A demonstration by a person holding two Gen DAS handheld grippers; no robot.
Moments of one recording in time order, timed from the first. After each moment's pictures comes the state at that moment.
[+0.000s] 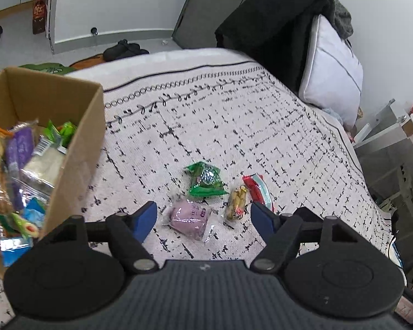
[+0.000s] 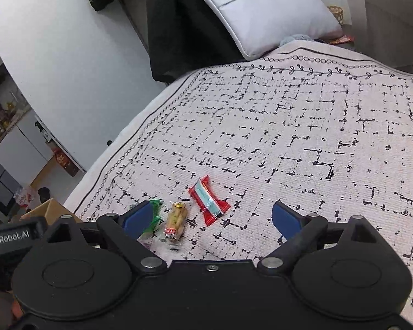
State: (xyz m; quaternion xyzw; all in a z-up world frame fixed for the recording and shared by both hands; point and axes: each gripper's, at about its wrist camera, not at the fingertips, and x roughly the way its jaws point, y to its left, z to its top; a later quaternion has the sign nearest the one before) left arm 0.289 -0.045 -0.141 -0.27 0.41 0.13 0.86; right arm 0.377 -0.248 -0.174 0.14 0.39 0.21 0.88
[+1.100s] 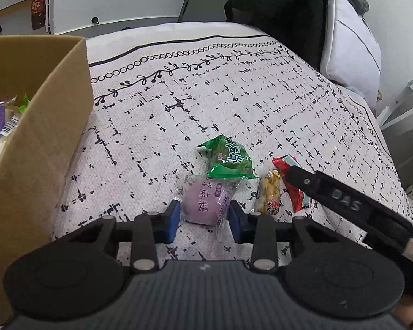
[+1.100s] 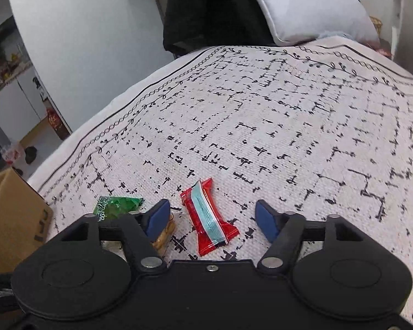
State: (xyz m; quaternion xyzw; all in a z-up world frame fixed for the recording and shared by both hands) left arm 0.314 -0.044 -0.201 -0.25 0.43 0.14 0.85; right arm 0.423 -0.191 -0.214 0.03 0.40 0.23 0.89
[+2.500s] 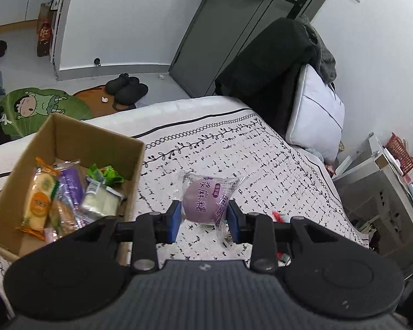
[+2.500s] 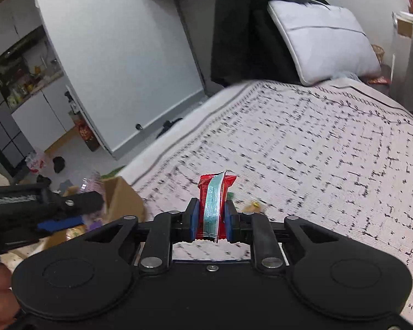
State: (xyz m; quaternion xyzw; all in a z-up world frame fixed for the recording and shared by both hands) left arm 0.222 0.003 -0.075 -0.29 0.33 0.12 0.89; right arm 0.307 -0.182 -0.089 0.06 0.37 0.26 0.89
